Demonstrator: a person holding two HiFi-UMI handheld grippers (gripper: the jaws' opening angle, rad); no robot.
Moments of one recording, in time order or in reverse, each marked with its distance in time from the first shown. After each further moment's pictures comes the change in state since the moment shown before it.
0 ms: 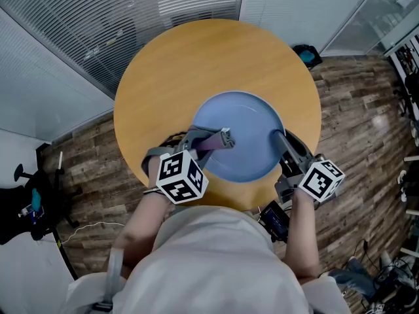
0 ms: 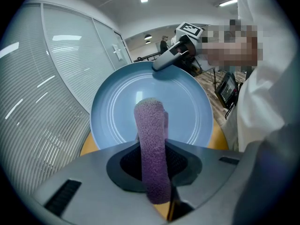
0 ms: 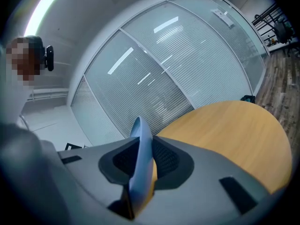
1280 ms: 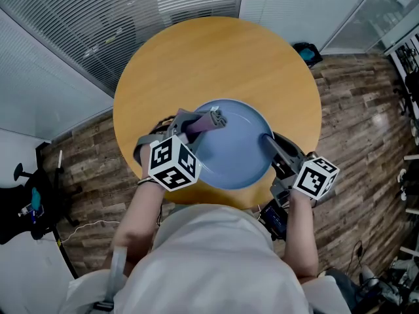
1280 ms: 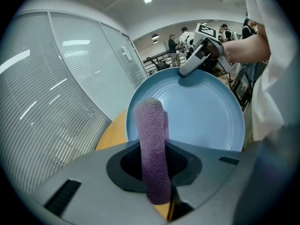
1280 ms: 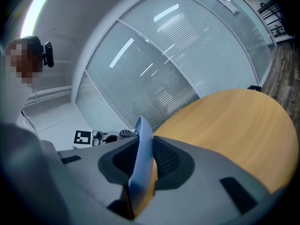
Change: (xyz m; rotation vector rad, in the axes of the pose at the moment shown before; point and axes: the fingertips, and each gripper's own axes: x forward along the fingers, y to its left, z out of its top) left arm -0.012 0.050 -0.011 -0.021 0.004 0.140; right arm 0.014 0.019 -0.031 0.024 0.119 0.066
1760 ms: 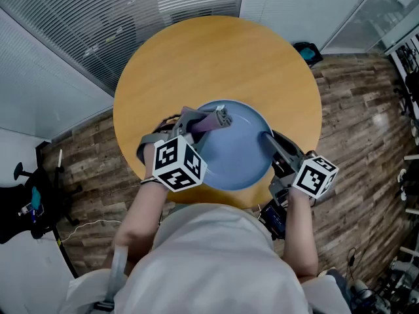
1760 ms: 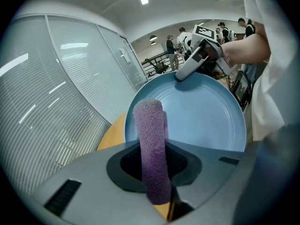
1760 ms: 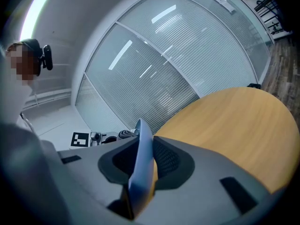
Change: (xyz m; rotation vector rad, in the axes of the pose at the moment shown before) left arm 0.002 -0.004 0.015 0.025 -0.017 -0.001; right arm 0.003 -0.001 0.002 0.026 -0.021 0.003
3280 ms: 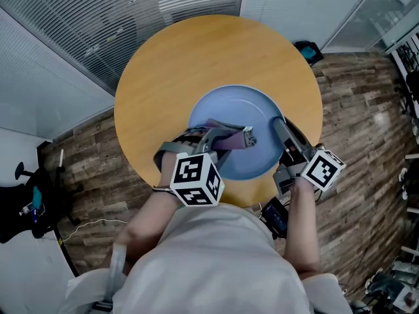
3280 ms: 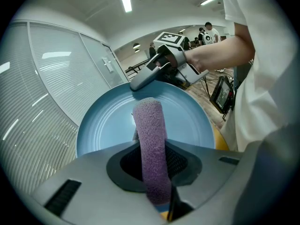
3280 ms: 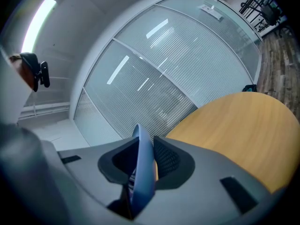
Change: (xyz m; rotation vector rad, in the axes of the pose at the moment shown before) left arm -0.003 -0.062 0.050 0.137 -0.089 -0.147; right arm -0.004 -0.005 0.042 0.081 -0.172 0.032
